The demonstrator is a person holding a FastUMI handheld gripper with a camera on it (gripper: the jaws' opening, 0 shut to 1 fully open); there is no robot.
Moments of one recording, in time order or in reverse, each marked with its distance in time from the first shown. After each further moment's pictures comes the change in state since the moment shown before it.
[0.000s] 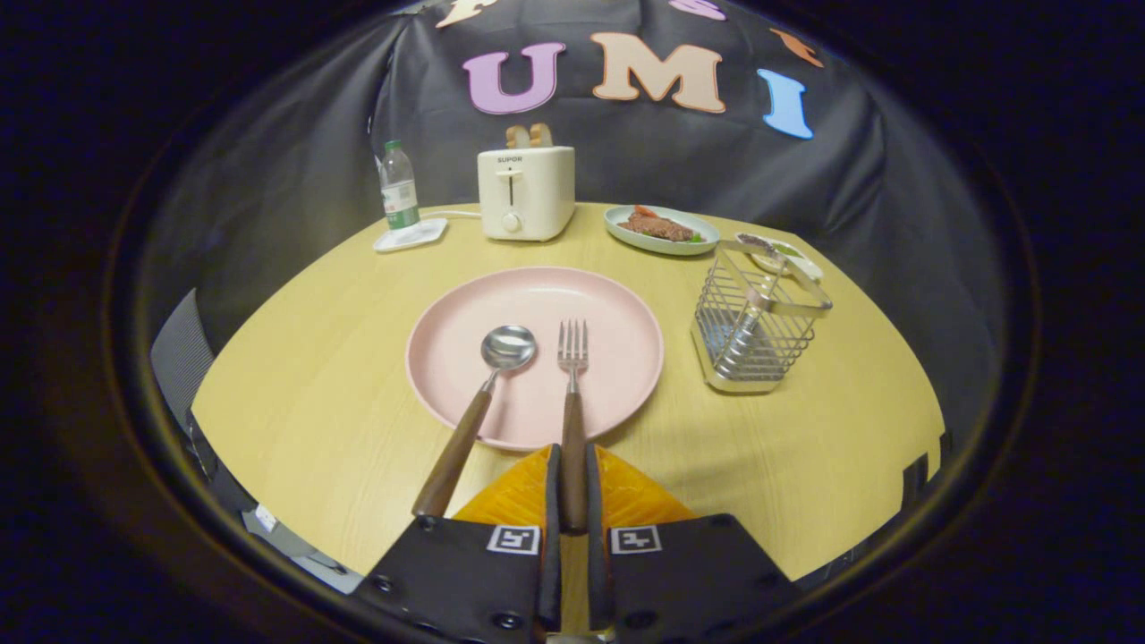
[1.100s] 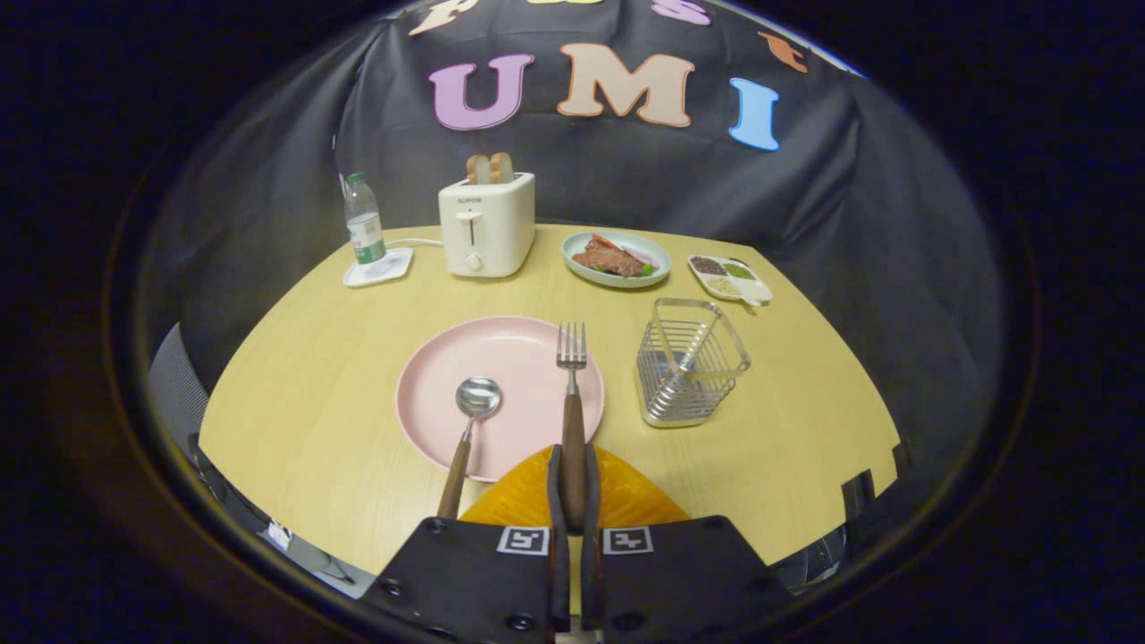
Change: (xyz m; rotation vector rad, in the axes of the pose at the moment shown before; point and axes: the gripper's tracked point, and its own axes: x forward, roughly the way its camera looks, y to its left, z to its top) arm -0.052 -0.036 0.069 0.044 0.006 -0.144
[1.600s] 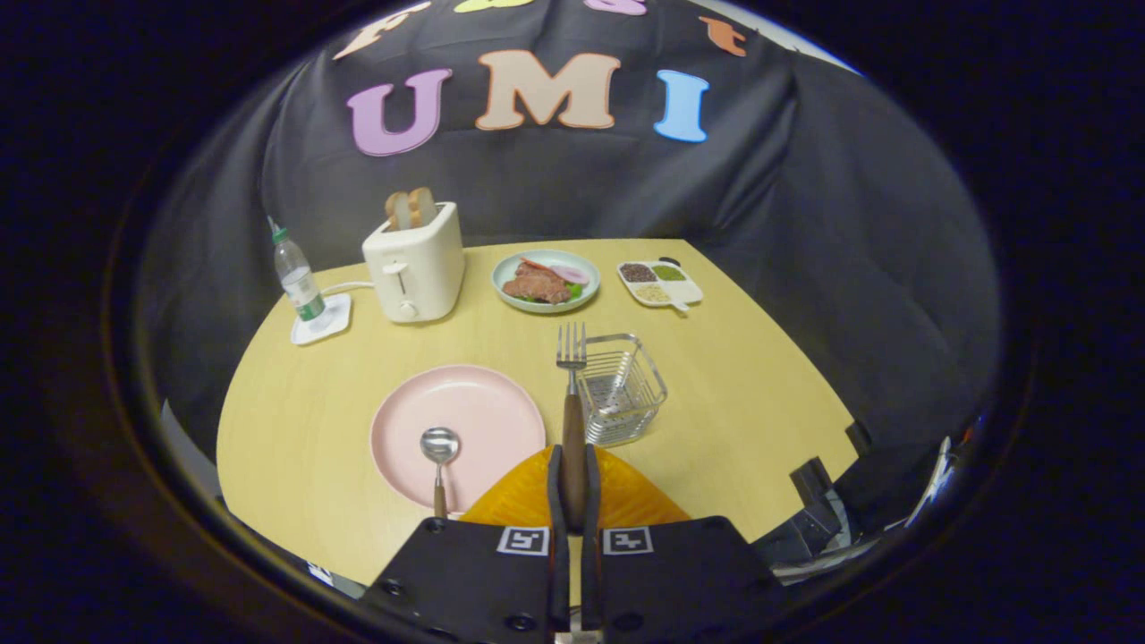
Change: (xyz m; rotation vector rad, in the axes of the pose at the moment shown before) arm -0.021 -0.048 0.050 0.177 0.065 -0.186
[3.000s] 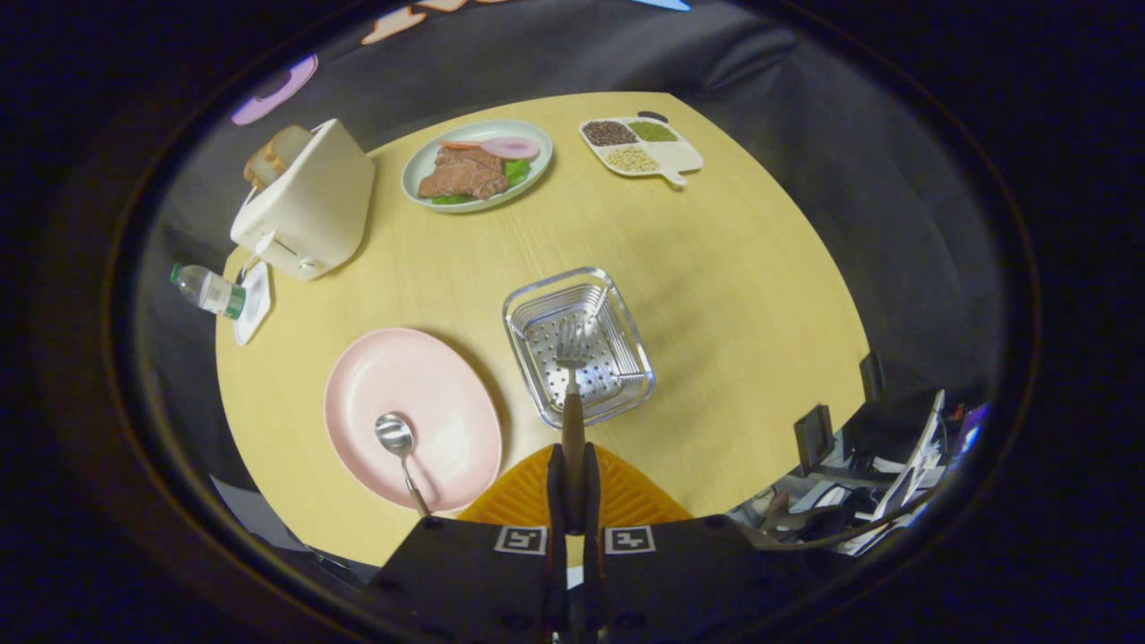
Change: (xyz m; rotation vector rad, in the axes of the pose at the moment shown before) arm 0.083 -0.024 -0.005 0.017 0.594 -0.013
